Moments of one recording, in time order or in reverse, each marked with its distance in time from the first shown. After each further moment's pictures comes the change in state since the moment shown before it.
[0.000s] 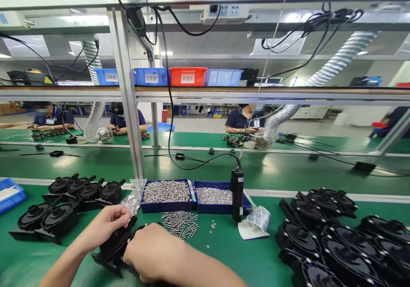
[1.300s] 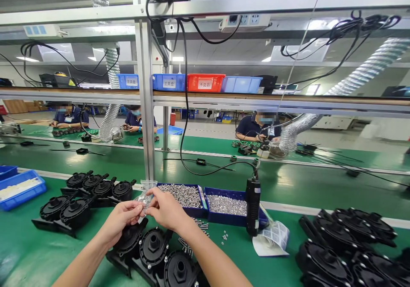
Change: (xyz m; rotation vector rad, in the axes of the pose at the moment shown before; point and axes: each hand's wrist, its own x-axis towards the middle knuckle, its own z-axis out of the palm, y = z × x) left_hand 0.010 -0.003 0.013 -0.454 0.134 -0.026; right_hand 0.043 0.072 0.028 0.854 0.545 0.278
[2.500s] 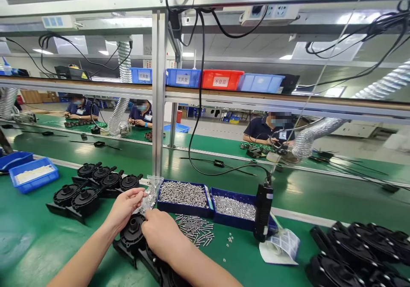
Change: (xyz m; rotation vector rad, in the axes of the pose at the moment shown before) left_hand 0.020 -0.015 -0.011 -0.245 0.330 0.032; right_hand -0.026 -0.026 0.043 -0.981 -0.339 -0.287
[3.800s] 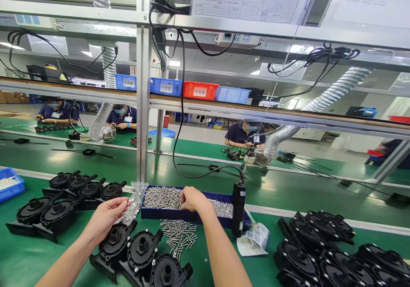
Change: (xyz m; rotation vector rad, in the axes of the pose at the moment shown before) left_hand 0.000 0.001 -0.005 0.067 -0.023 -0.070; right_hand -0.057 0.161 -0.015 0.413 -0.186 0.735
